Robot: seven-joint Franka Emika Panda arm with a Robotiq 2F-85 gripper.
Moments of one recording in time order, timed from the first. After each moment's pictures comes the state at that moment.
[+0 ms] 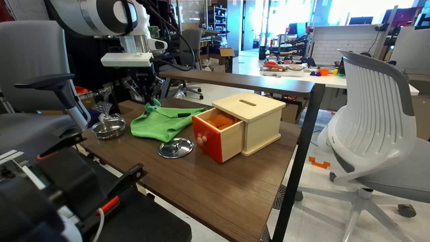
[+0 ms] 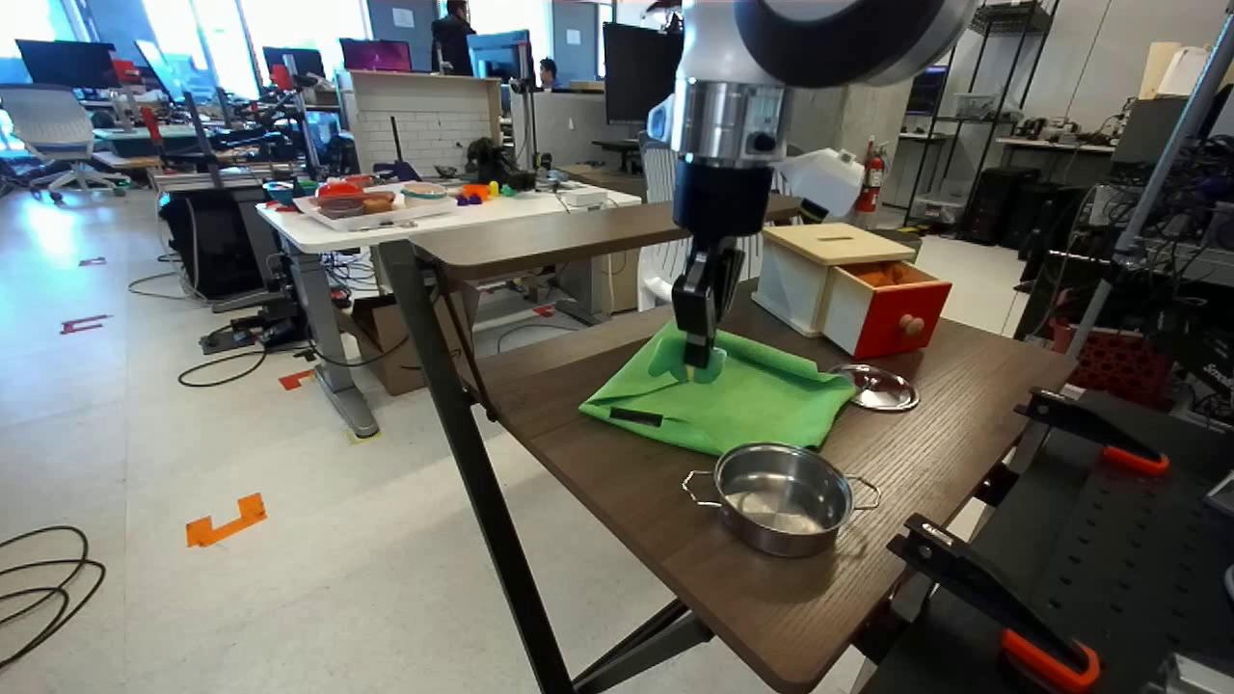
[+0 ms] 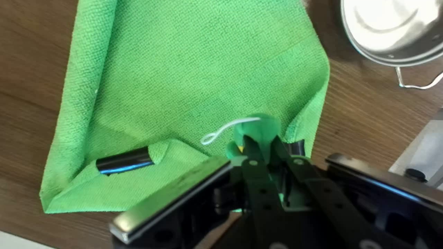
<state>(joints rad) 0.07 0.51 0.12 -2.10 -0.13 2.65 -0.22</state>
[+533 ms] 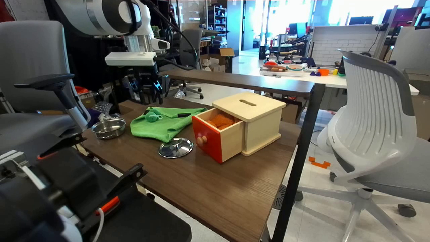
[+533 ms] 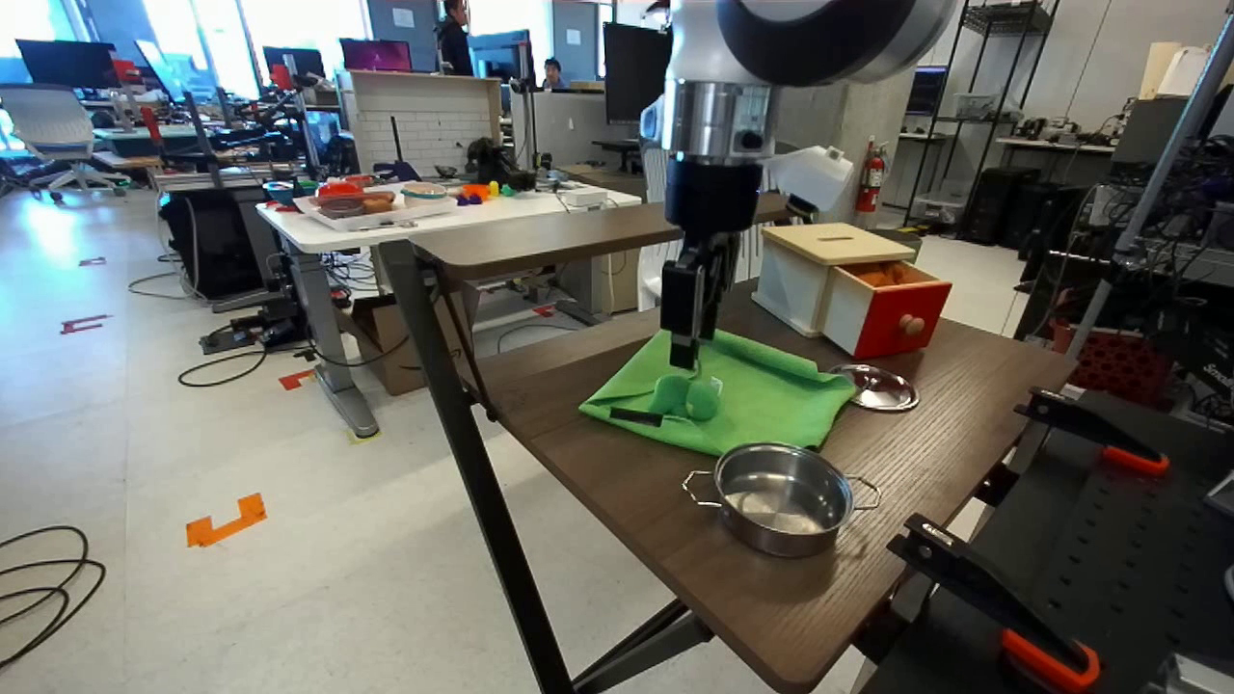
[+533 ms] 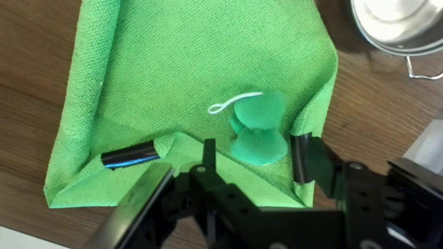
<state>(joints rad) 0.07 0.52 0.12 -2.06 -0.14 2.61 -0.22</state>
